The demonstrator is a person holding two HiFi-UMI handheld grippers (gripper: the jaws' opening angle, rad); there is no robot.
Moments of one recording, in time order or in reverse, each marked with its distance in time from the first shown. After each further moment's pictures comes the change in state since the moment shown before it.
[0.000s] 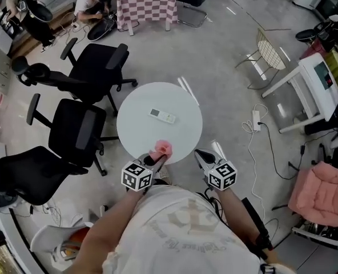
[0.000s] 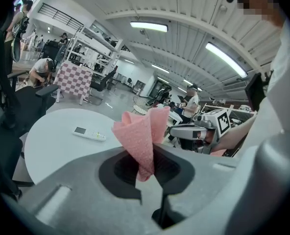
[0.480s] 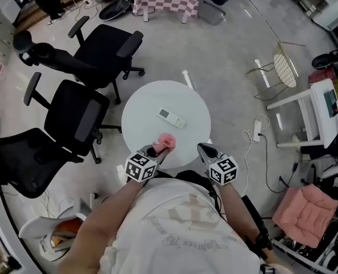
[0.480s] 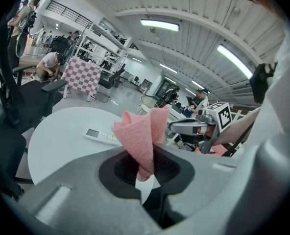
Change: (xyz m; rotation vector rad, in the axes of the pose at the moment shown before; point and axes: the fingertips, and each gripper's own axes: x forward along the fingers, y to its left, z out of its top) left arm 0.021 0.070 0.019 -0.066 0.017 0.041; right arm 0.074 -0.036 0.026 -0.094 0.139 0.014
